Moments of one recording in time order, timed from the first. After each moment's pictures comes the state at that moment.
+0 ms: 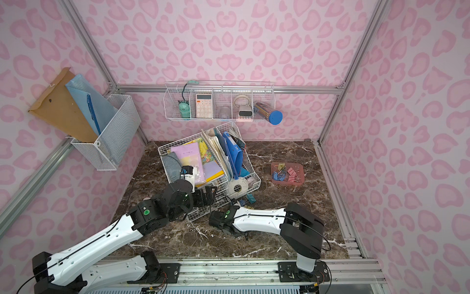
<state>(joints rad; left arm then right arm) -0.87 1.03 0.99 -0.53 -0.32 -0.65 1.22 1.76 1.12 -1.04 0.52 0.81</state>
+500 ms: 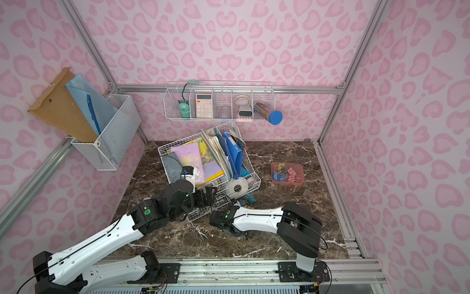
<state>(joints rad) -0.87 1.04 0.99 -0.54 -0.32 -0.65 1.22 1.78 1.11 -1.00 0.54 0.78</state>
